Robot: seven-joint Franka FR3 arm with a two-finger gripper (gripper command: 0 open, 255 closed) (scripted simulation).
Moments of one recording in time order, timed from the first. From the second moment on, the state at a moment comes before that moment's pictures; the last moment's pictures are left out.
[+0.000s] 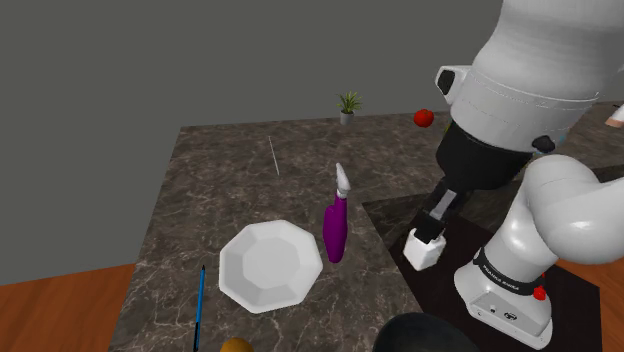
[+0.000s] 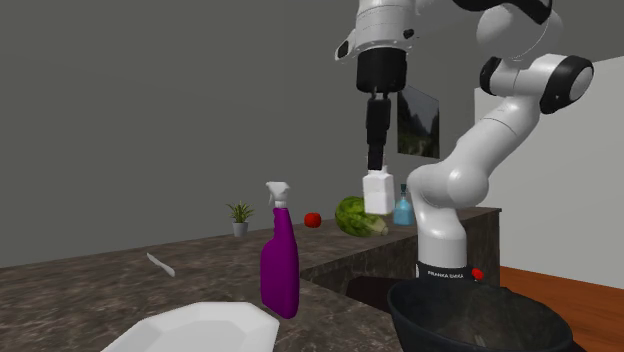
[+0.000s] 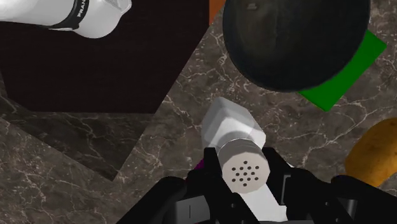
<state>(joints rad) 0.27 -0.86 0.62 -2.40 0.33 1.62 0.70</state>
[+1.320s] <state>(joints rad) 0.32 -0.85 0.87 -2.33 0.50 1.63 0.94</state>
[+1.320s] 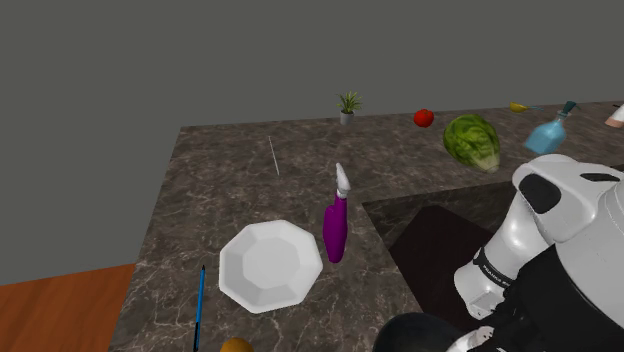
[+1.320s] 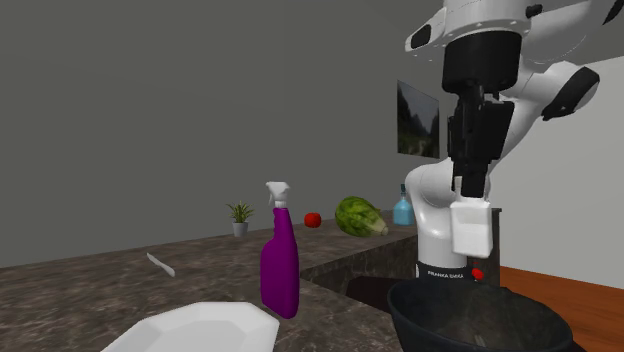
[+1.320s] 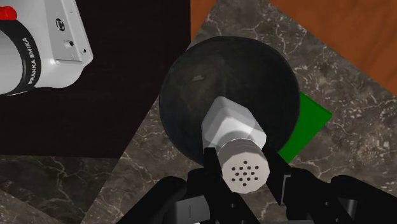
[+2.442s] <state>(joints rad) 0.33 -0.84 0.96 -2.45 0.56 1.77 0.94</state>
